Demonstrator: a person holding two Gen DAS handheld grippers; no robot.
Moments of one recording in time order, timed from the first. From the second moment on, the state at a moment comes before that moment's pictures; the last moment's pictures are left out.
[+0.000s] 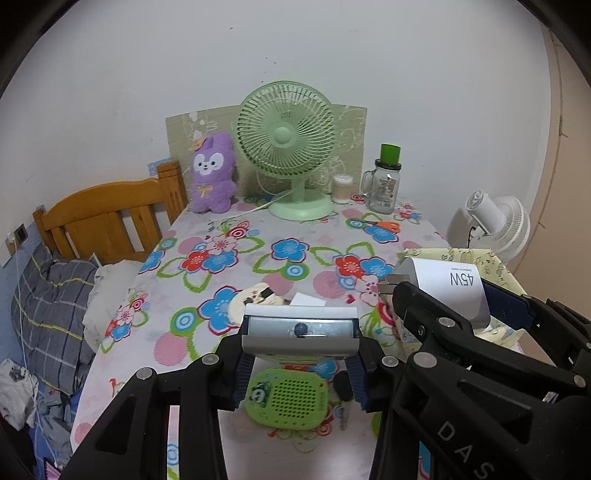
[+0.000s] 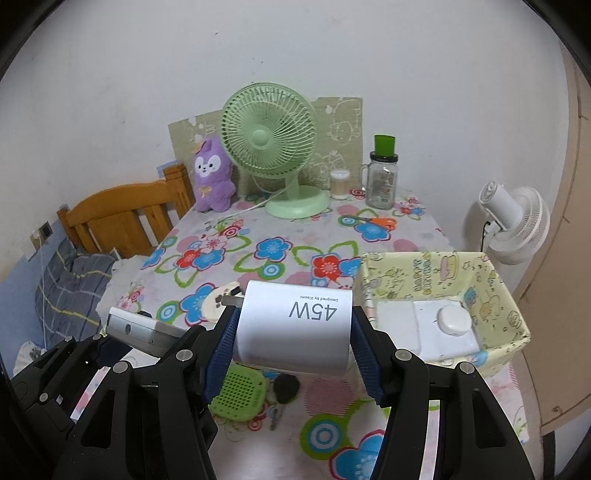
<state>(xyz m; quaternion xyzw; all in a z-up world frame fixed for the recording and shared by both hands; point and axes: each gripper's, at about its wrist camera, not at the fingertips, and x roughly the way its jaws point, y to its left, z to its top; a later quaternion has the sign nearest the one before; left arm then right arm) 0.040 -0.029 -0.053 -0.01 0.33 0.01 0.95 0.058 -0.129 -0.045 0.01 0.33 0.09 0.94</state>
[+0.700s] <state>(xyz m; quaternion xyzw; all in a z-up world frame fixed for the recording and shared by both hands) 0.068 -0.098 -0.048 0.01 0.33 -0.02 0.94 0.085 -0.197 -0.044 0.03 0.33 0.07 0.94</state>
